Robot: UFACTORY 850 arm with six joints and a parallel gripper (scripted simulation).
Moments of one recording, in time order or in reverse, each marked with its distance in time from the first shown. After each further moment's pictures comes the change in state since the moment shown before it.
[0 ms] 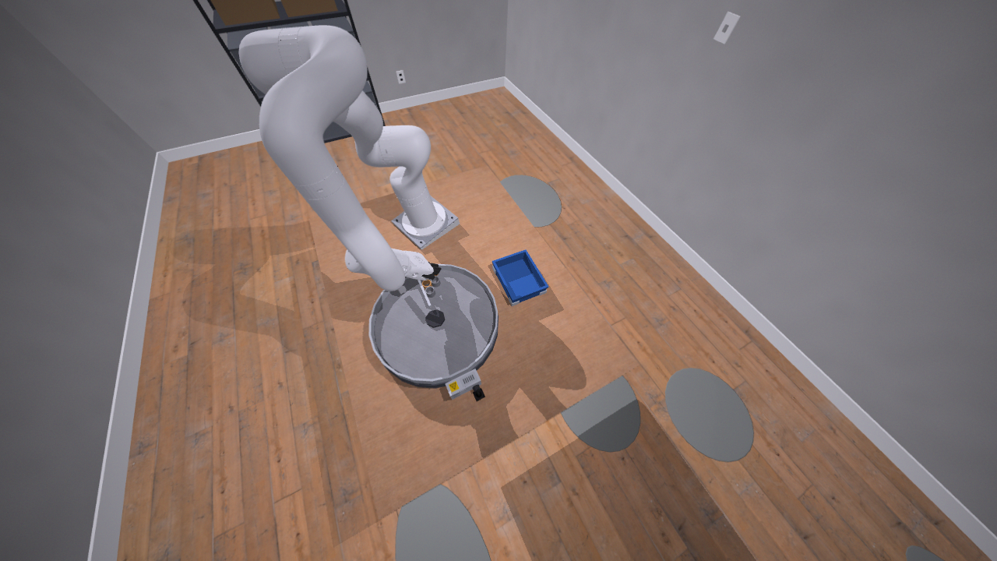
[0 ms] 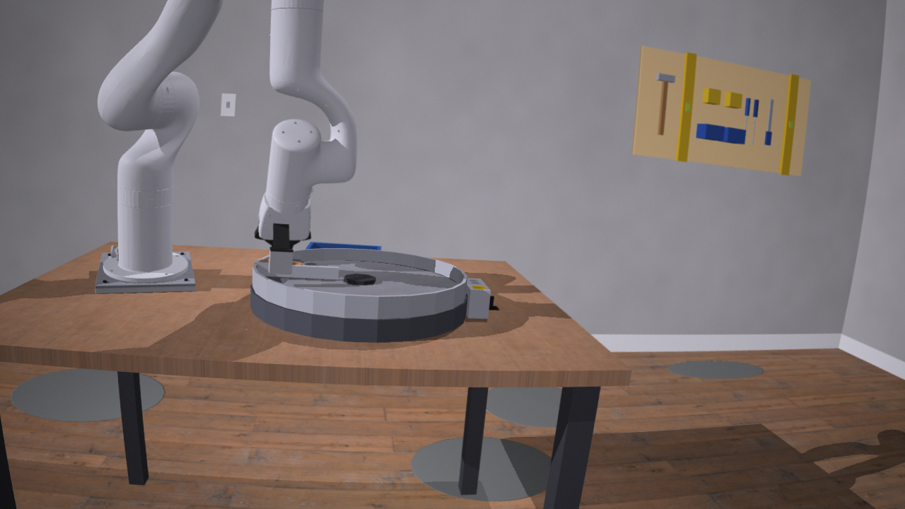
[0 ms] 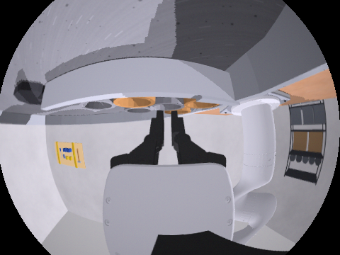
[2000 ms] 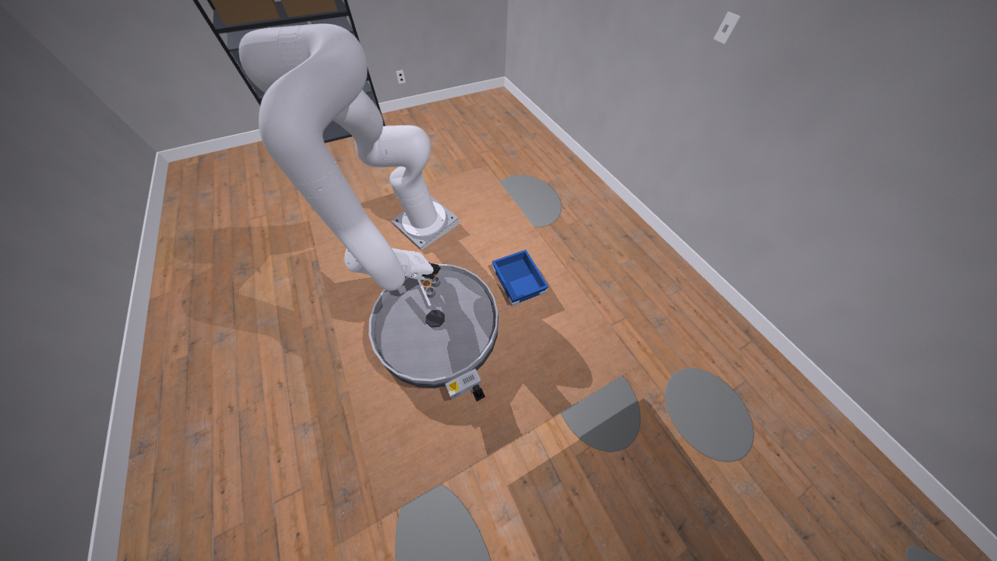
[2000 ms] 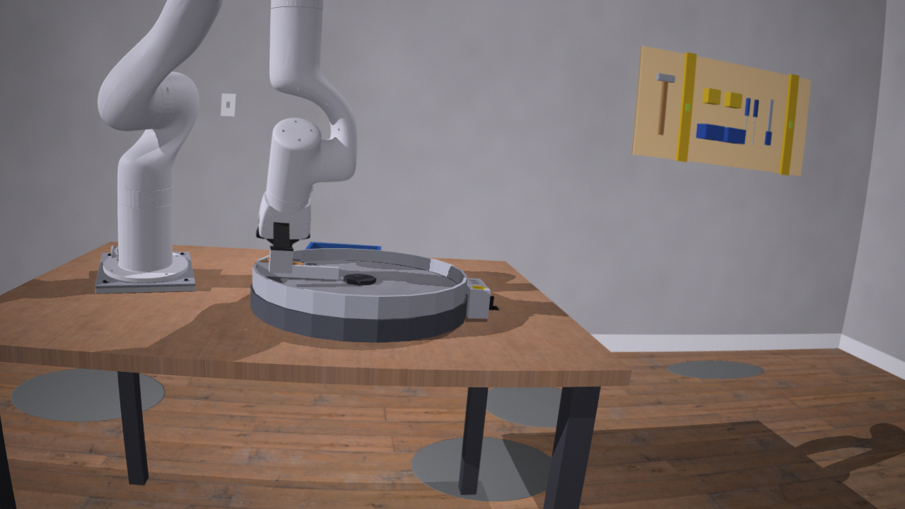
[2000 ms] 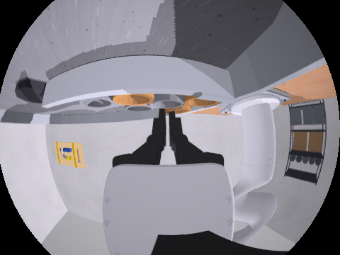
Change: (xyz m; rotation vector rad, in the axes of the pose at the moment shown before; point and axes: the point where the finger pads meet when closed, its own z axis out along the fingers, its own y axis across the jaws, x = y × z) arm -0.001 0.000 -0.002 0.001 0.002 0.000
